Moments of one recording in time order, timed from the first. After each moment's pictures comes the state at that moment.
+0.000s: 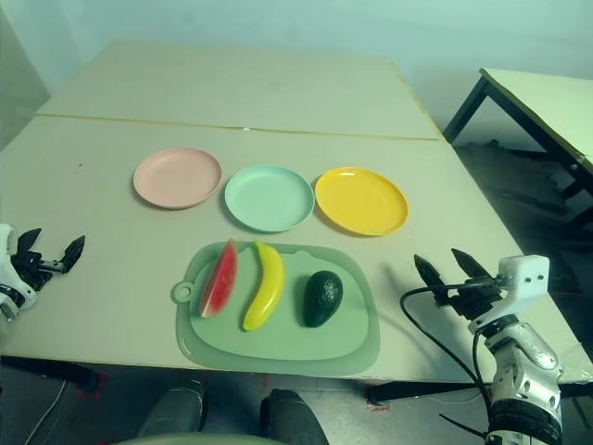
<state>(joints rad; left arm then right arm) -0.06 0.56 0.39 0.16 -0.25 0.12 -0.43 -0.08 -0.63 -0.50 0.63 0.47 -0.20 0.88</state>
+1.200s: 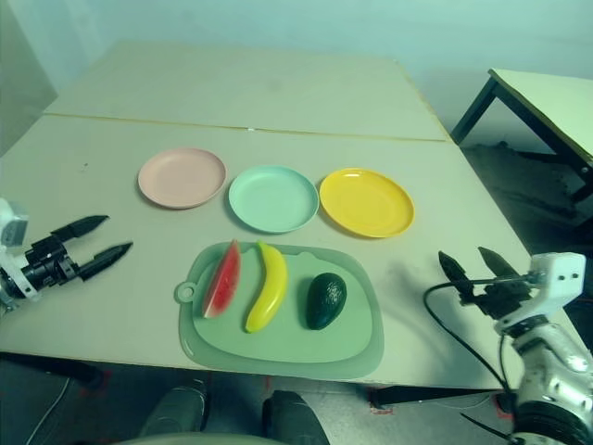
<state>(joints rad) -0.04 0.83 0.21 -0.10 -0.58 0.31 -1.15 0.01 -0.88 -0.54 0.46 0.50 0.09 0.94</state>
